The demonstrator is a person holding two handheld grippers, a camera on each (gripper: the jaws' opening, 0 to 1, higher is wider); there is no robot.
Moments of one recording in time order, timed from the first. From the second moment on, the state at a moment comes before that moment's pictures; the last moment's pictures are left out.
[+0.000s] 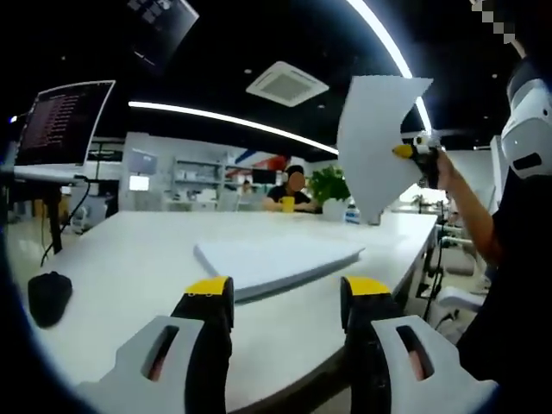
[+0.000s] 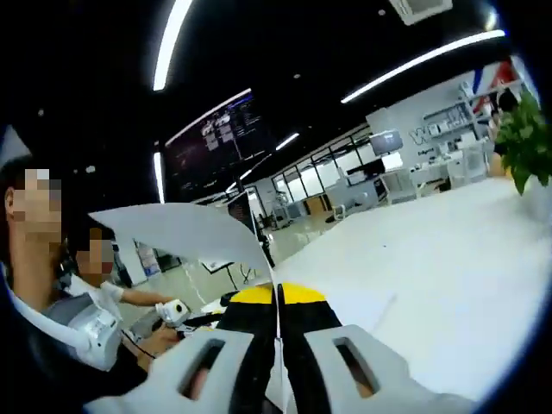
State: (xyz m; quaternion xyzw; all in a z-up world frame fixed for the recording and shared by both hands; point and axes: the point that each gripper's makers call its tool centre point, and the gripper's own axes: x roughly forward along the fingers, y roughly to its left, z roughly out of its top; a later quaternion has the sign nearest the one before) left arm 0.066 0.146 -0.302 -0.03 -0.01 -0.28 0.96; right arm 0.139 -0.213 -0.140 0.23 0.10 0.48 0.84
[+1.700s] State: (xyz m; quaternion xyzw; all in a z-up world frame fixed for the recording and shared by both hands) left arm 0.067 0.147 -0.310 -0.04 0.00 -0.29 0.96; right arm 0.207 -0.384 -0.339 0.18 0.36 0.17 0.90
